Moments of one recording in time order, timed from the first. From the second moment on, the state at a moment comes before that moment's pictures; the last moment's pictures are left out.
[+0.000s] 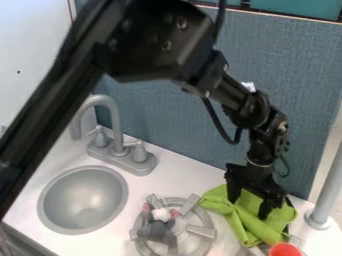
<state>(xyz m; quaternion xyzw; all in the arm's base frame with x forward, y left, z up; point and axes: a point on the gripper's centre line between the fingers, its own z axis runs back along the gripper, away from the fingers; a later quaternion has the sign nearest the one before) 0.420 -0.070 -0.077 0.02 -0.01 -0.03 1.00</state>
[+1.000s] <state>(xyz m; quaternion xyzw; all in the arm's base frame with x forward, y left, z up) 0.444 -0.011 -0.106 0.03 0.03 -0.01 1.00</state>
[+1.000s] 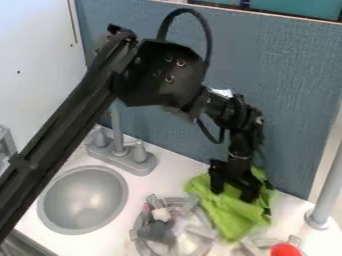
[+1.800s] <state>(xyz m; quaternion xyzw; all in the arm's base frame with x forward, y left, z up) 0.419 0.084 -0.102 0.09 0.06 0.09 0.99</state>
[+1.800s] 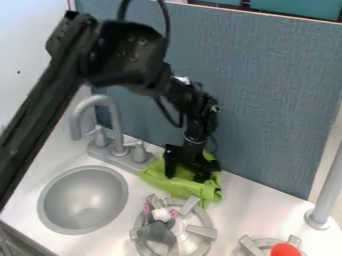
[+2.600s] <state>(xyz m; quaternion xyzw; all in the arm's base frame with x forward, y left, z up) 0.392 0.049 -0.005 0.03 -0.02 0.07 1.00</state>
